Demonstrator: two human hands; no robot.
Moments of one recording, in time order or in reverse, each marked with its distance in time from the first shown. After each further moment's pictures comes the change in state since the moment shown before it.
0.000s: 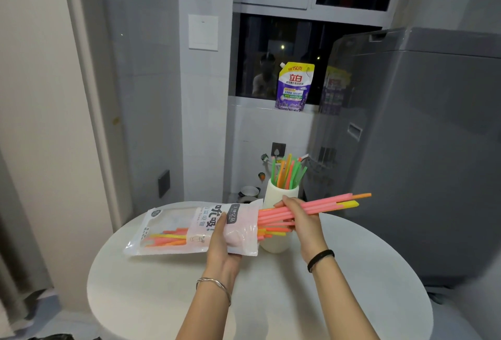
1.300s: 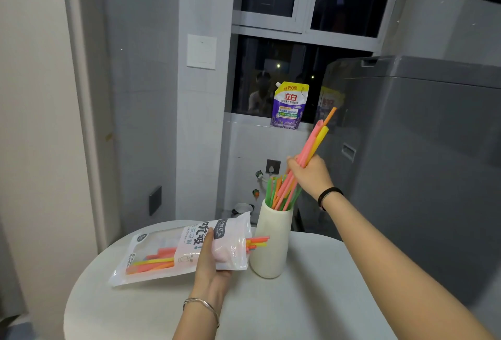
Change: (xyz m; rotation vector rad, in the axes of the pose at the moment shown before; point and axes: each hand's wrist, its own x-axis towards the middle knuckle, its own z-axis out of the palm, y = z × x) left_hand 0.010 0.008 0.007 -0.039 0.014 0.052; right_hand 0.101 -0.094 -0.007 -0.664 0.023 -0.392
